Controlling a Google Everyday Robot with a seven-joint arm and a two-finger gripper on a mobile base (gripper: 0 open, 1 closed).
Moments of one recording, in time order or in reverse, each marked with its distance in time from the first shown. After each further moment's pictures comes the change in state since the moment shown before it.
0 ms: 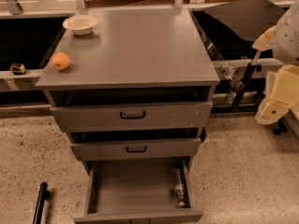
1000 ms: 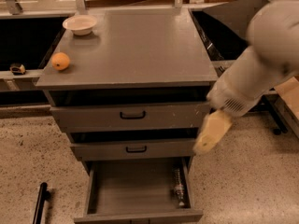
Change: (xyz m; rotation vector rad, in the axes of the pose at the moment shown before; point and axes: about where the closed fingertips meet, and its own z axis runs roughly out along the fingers) arm -0.039 0.034 0.141 -0.177 -0.094 0.151
